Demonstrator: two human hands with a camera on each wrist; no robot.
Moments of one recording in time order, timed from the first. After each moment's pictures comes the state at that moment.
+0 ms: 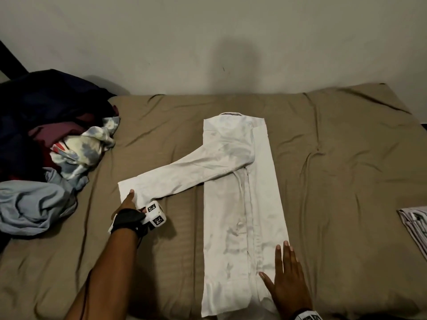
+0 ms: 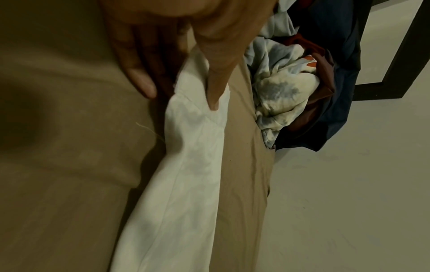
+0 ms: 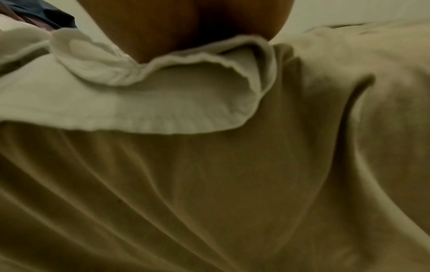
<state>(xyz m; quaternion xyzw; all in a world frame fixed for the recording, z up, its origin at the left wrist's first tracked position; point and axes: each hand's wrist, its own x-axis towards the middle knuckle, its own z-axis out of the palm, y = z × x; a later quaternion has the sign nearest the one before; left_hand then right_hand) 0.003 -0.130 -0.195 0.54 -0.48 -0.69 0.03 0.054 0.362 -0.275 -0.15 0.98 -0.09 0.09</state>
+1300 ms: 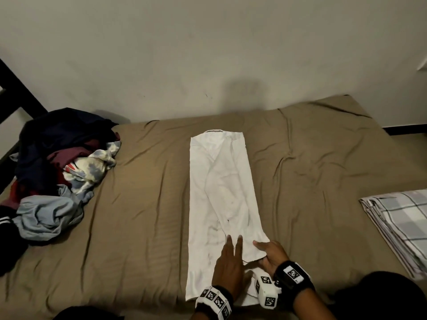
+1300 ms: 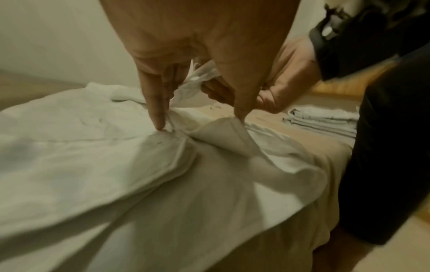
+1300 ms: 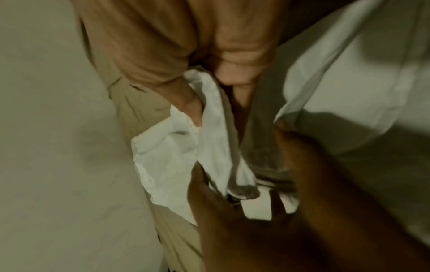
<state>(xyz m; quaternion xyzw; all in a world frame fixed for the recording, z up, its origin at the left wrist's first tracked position) 0.100 0.230 -0.178 0.04 -0.96 -0.26 -0.14 0.015 0.363 -0.169 0.30 0.52 -0.73 0.31</state>
